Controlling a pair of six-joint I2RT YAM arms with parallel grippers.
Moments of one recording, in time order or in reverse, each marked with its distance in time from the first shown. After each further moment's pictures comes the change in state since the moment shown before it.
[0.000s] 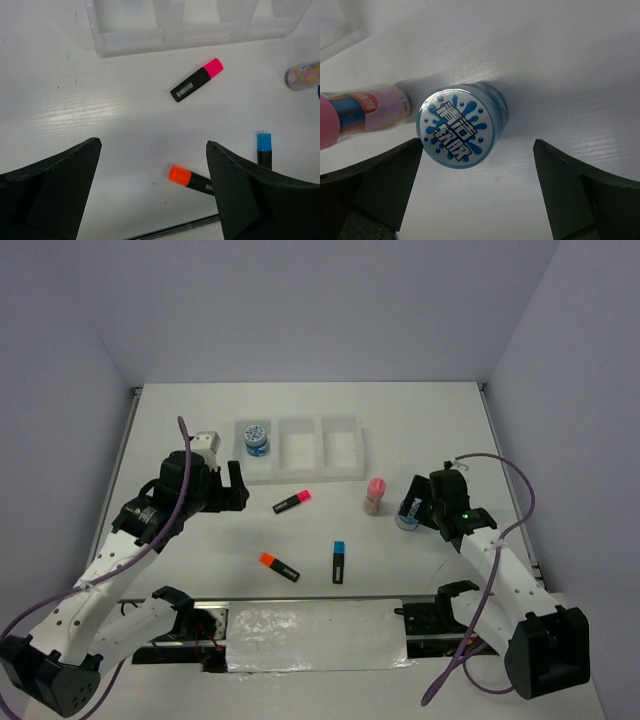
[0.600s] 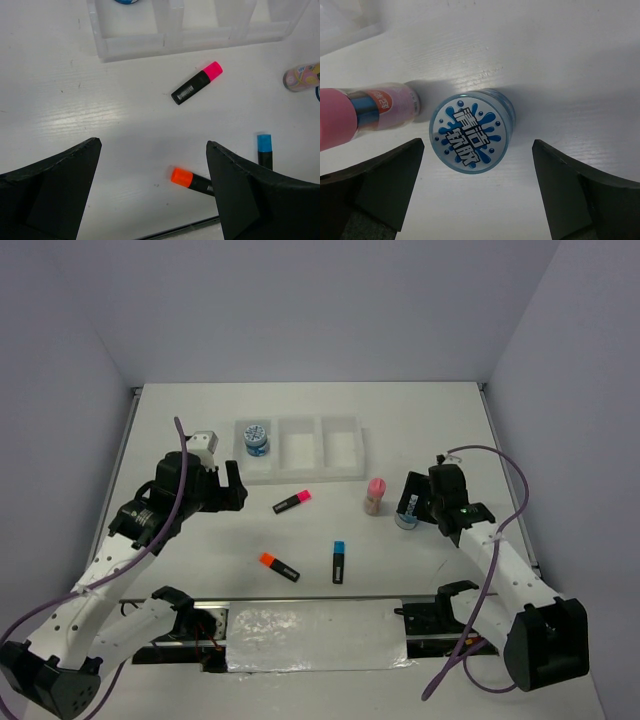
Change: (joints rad) left arm 0.014 -0.018 -0.005 0.005 0.011 0.021; right arm 0.000 0.068 0.031 0.043 -0.045 -0.106
